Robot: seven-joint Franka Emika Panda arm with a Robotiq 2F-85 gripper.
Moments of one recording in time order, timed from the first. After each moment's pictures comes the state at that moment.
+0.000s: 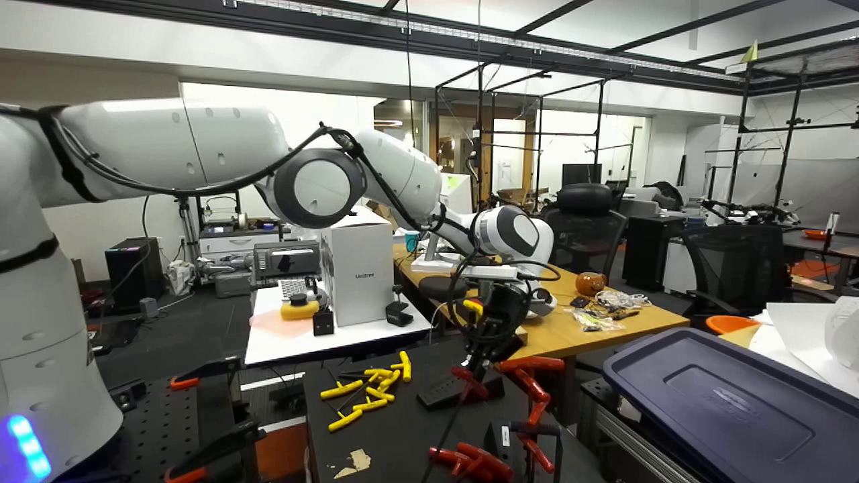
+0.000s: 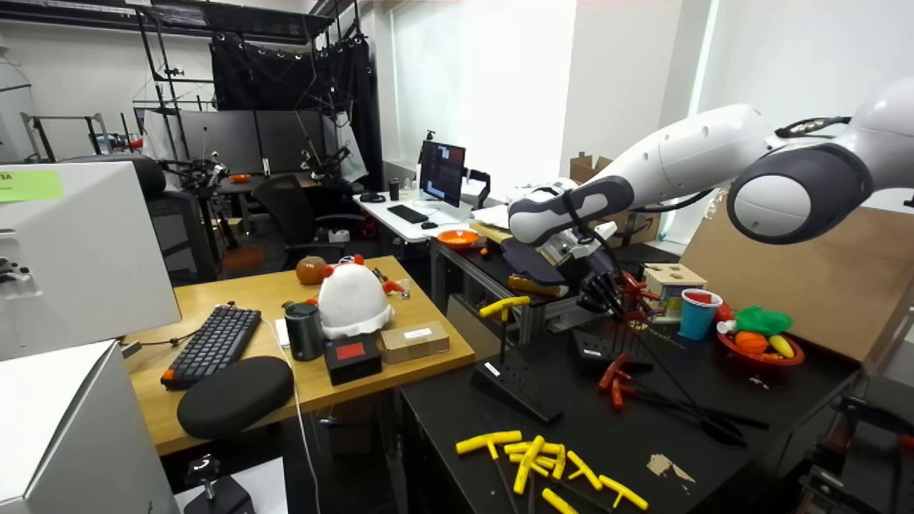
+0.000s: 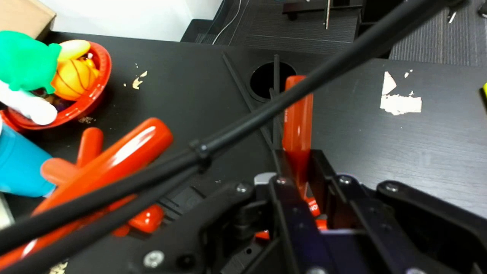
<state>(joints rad) -0.07 1.43 -0.11 -0.59 -0.22 1.24 -0.16</state>
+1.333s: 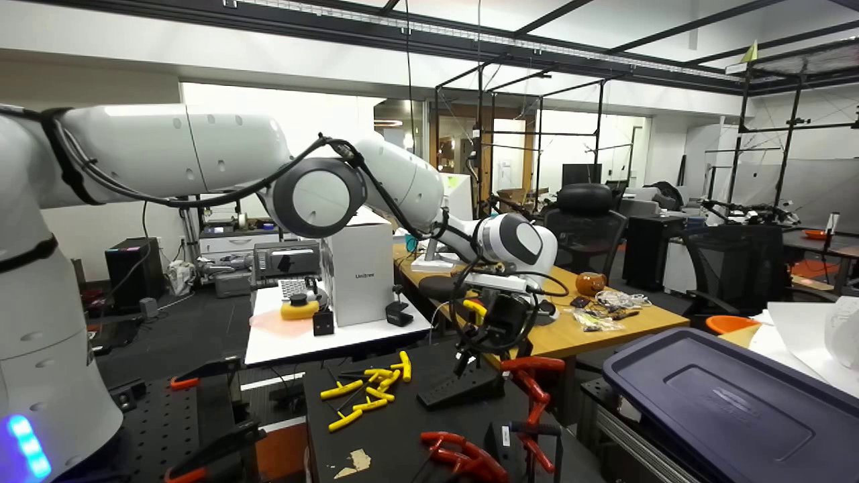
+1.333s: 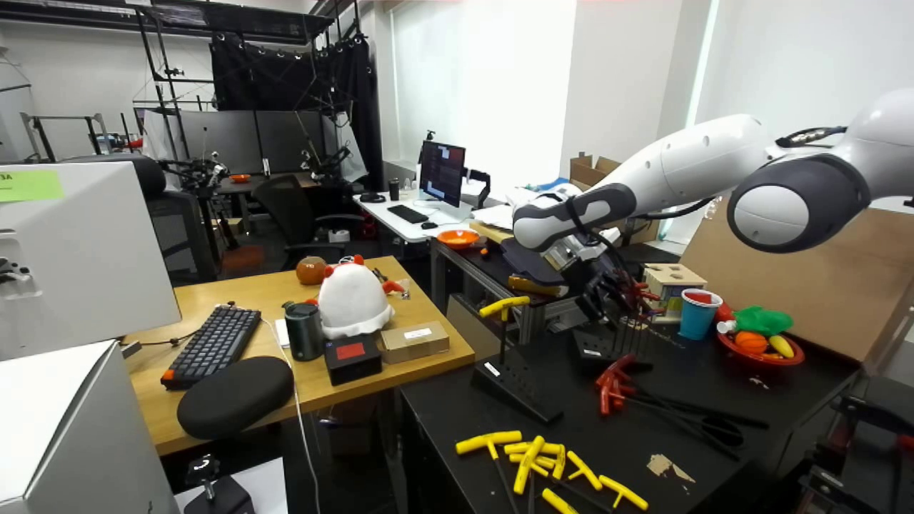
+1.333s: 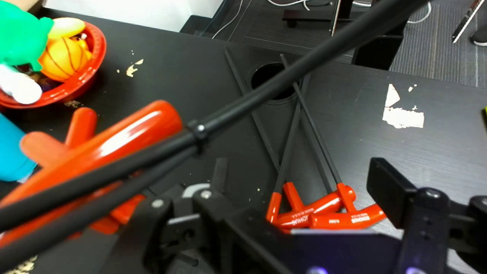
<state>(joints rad) -0.09 1.46 -0.11 -0.56 -0.22 1.23 -0.26</state>
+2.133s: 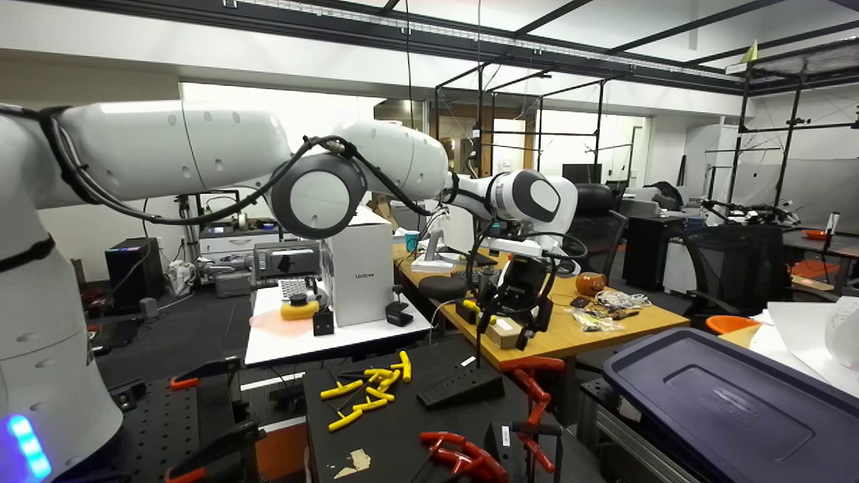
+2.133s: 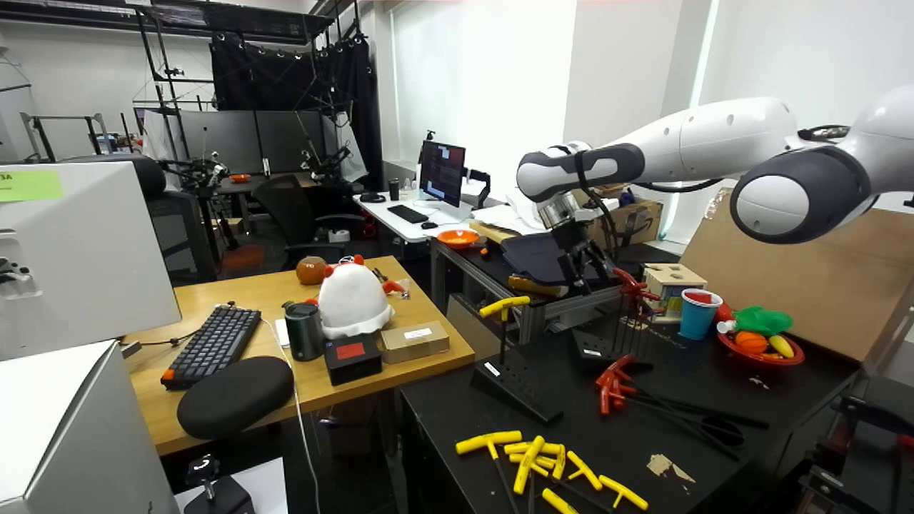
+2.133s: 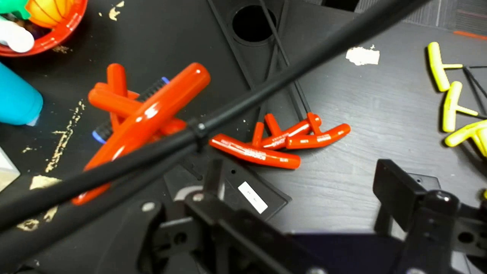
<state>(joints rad) -0.14 1.45 -0.06 -0.36 -0.12 1.23 -0.26</state>
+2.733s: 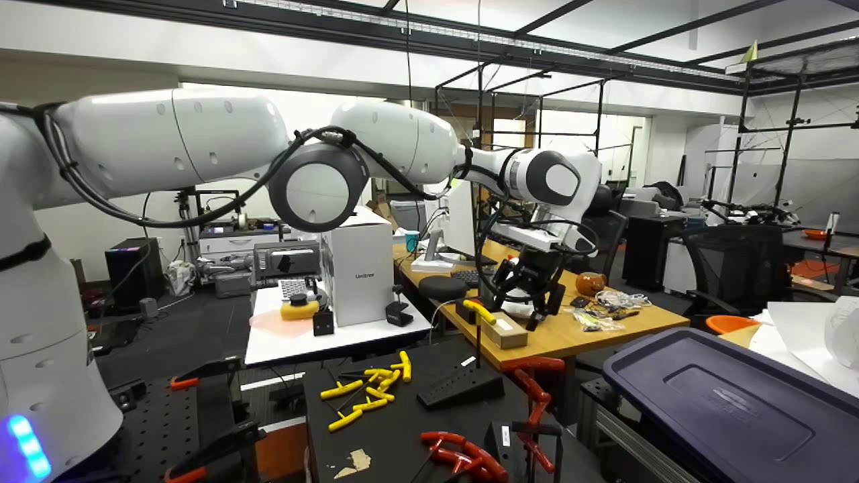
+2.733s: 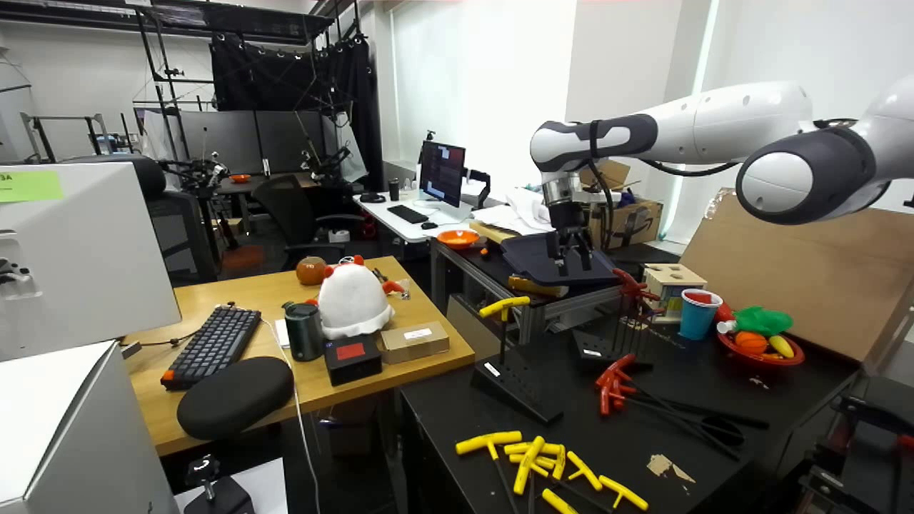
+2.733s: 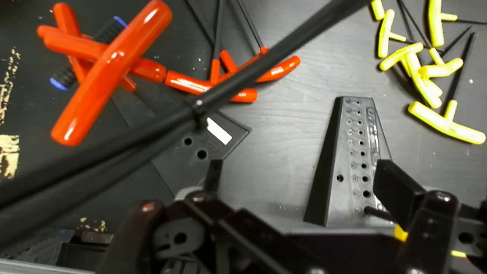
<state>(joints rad) -0.21 1.40 0.02 -0.35 0.02 1.35 -0.20</state>
